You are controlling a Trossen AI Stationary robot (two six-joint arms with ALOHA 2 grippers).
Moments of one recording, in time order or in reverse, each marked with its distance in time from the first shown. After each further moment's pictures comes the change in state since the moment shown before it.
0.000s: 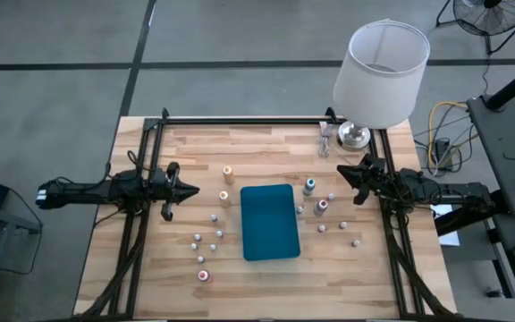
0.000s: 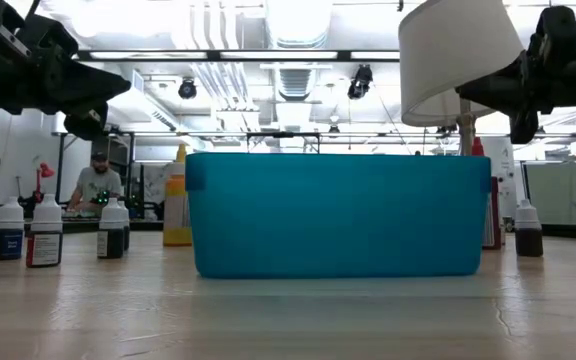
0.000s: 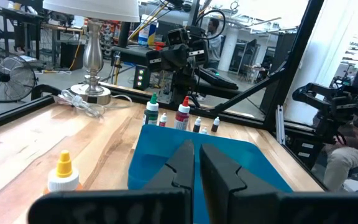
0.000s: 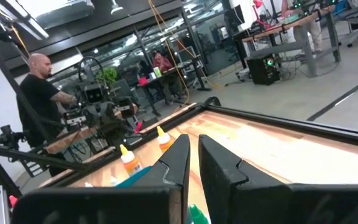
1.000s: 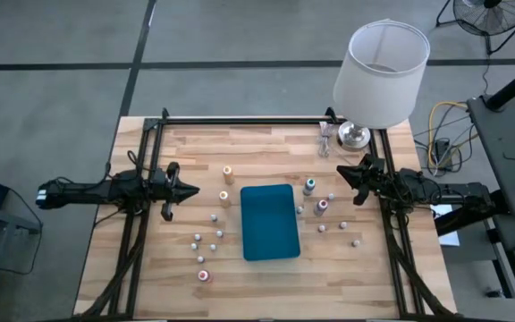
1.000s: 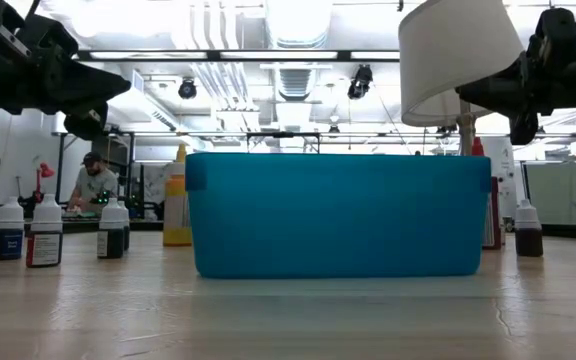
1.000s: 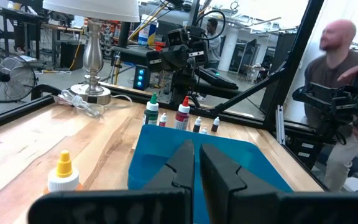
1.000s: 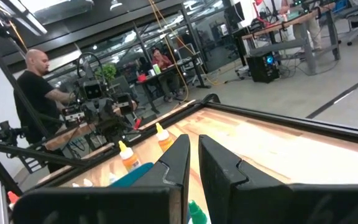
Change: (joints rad) left arm 0.000 0.000 0.000 0.000 0.000 0.000; right arm 0.000 0.001 0.000 -0.011 -0.003 -0.002
